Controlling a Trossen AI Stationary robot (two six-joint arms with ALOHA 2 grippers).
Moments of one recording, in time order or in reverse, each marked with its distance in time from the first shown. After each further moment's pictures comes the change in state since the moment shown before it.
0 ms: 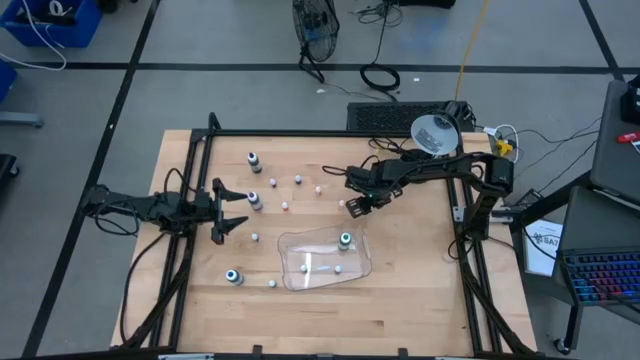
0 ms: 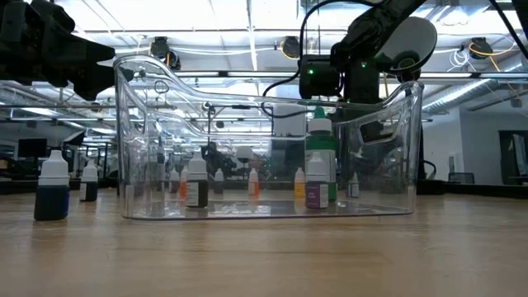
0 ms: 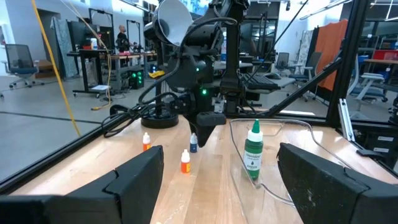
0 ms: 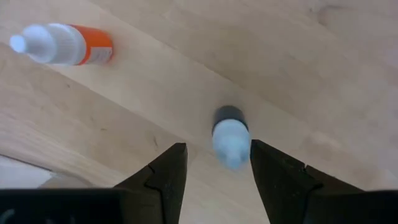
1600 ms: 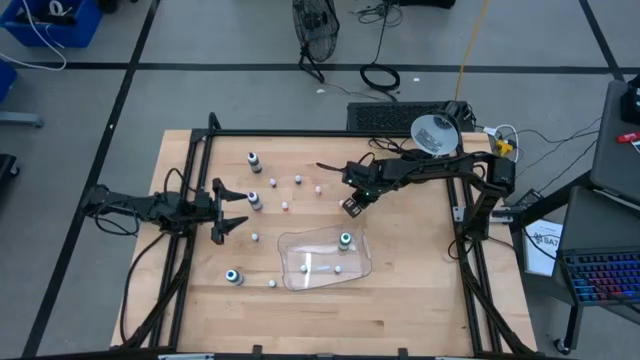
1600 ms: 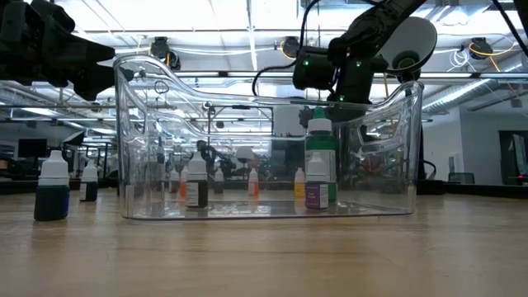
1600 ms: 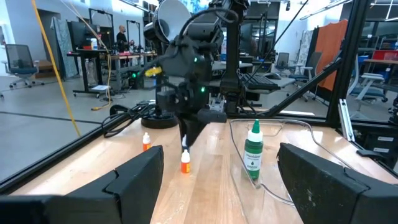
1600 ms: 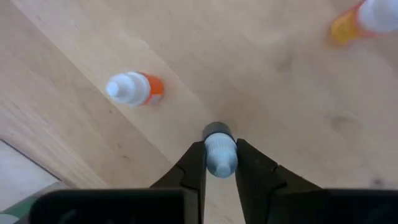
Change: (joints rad) left arm 0.000 0.000 0.000 0.000 0.000 0.000; right arm -0.003 -0.022 -0.001 0.160 0.079 -0.291
